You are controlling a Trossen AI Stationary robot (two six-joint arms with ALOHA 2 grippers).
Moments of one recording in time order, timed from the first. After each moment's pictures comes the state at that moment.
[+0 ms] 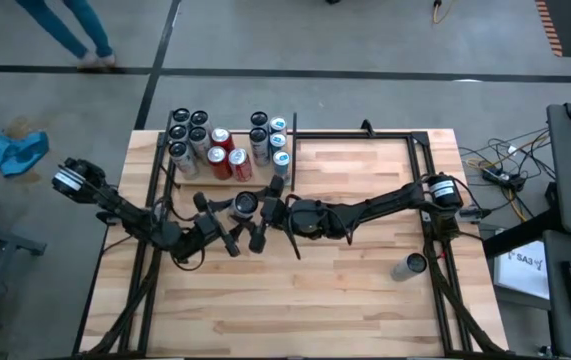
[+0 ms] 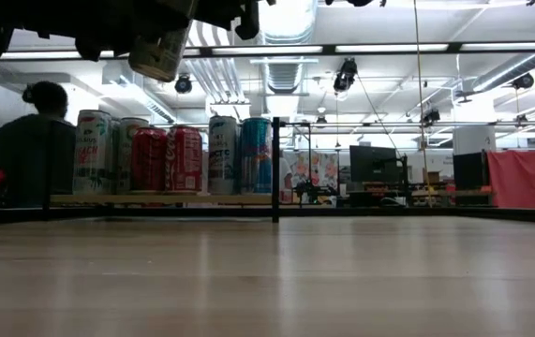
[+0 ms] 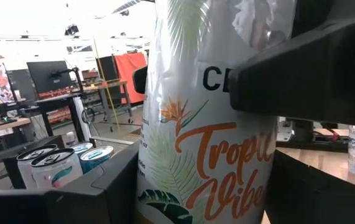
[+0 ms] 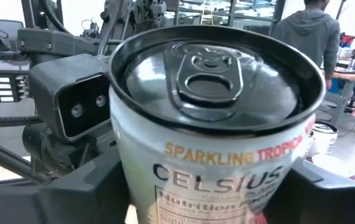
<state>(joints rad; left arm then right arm) -0.51 1.32 0.36 1.26 -1.07 0.38 0.13 1.96 1.46 0.56 0.43 -0.08</state>
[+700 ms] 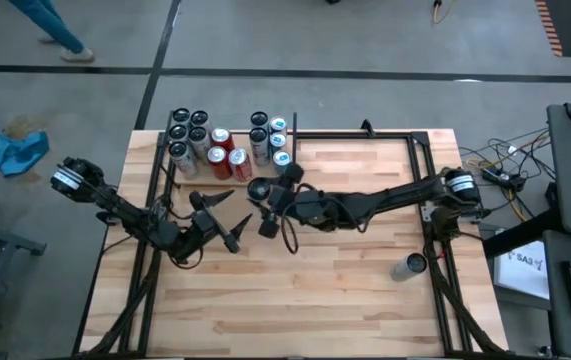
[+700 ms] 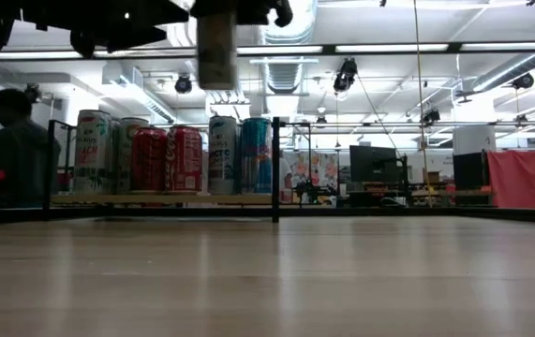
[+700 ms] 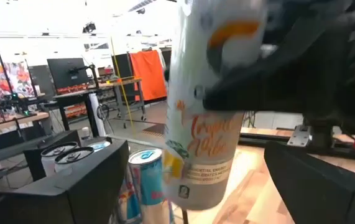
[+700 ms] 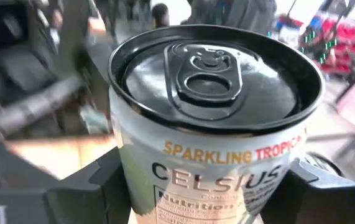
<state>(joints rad) -0.51 1.30 0.38 1.26 -1.15 0.41 0.13 1.83 1.46 0.24 0.59 -0.17</state>
